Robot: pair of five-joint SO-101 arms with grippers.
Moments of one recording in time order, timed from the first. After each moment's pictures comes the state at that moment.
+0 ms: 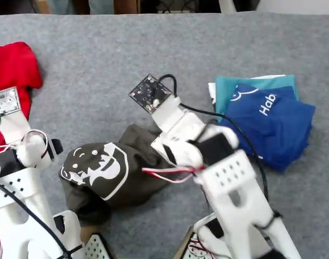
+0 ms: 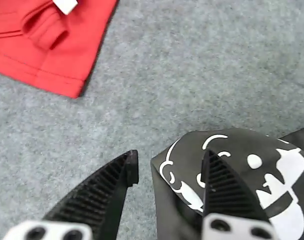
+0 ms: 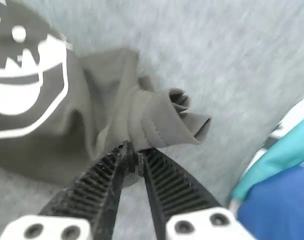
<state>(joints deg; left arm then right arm) -27.3 -52.1 43.5 79.5 -1.5 -28.0 -41.7 33.1 73.0 19.9</state>
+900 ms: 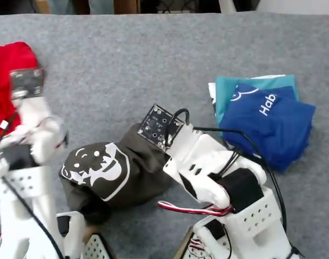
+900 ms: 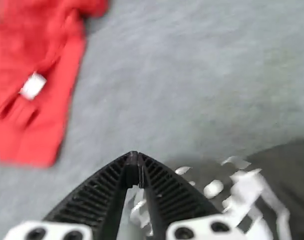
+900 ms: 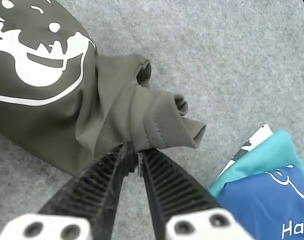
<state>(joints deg) -12.0 -49.3 39.4 70.3 -1.6 -29.5 -58.5 37.0 81.8 27.8</state>
